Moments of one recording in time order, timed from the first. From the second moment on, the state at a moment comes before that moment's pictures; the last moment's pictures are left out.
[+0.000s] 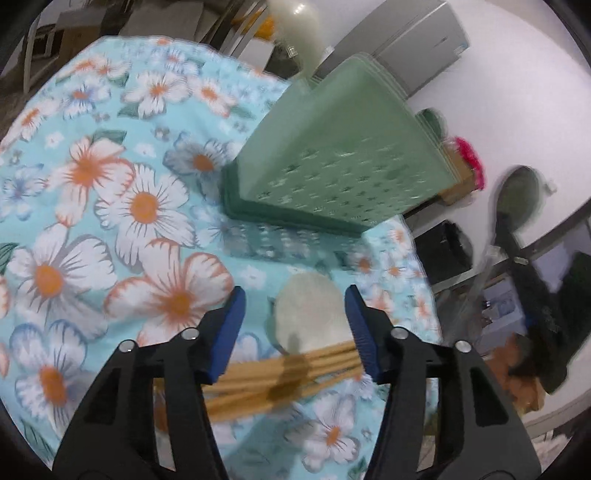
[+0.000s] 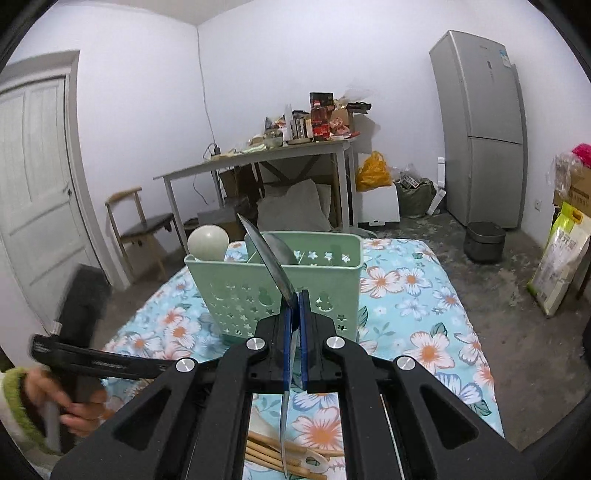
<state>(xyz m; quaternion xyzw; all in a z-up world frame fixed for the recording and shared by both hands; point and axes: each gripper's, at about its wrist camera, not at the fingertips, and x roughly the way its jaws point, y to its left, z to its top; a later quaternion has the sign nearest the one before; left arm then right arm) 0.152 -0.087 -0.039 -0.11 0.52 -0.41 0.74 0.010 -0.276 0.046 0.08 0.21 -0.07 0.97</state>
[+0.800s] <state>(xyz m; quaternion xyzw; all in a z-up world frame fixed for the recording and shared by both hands) 0.135 -0.114 -0.037 -0.11 0.50 -0.41 0.75 -0.012 -0.303 0.052 0.13 0.17 -0.05 0.98</state>
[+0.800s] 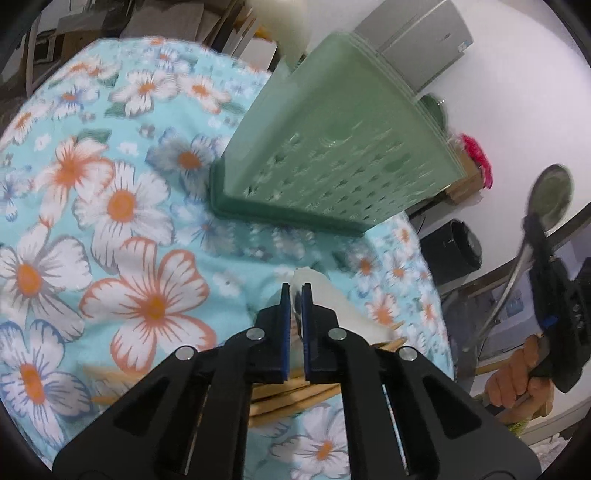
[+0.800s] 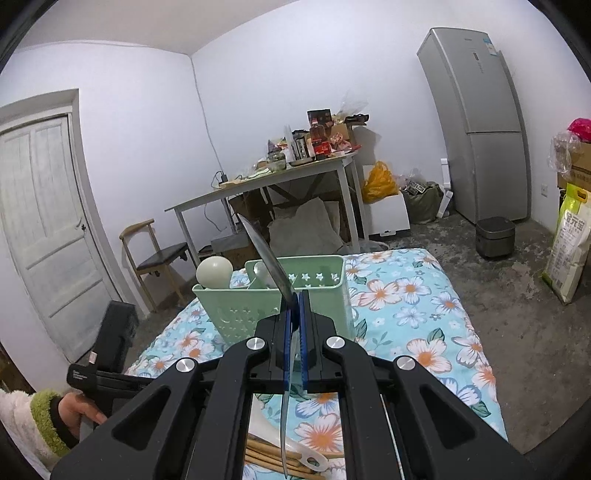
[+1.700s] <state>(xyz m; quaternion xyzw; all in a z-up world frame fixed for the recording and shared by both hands) 0.088 -0.015 0.085 -0.09 0.28 -0.36 0.89 0.099 -0.286 0.136 0.17 0.05 0.07 0.98</state>
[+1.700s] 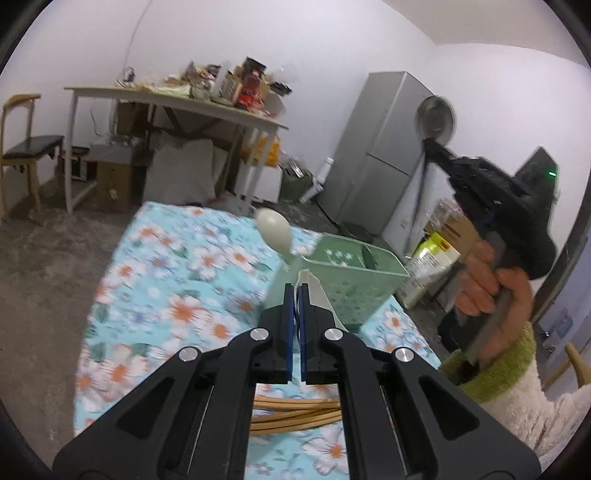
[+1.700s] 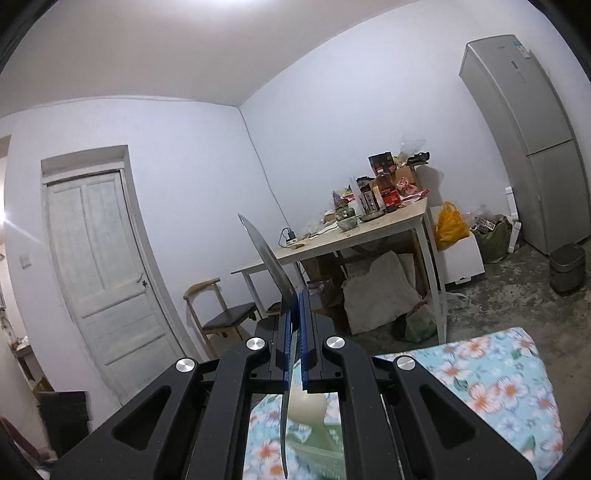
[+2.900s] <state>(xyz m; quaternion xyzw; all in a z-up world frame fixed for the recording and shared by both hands) 0.093 0.017 0.169 -0.14 0.18 -0.37 0.90 0.029 -0.280 0.095 0.13 0.12 -0.01 0.98</state>
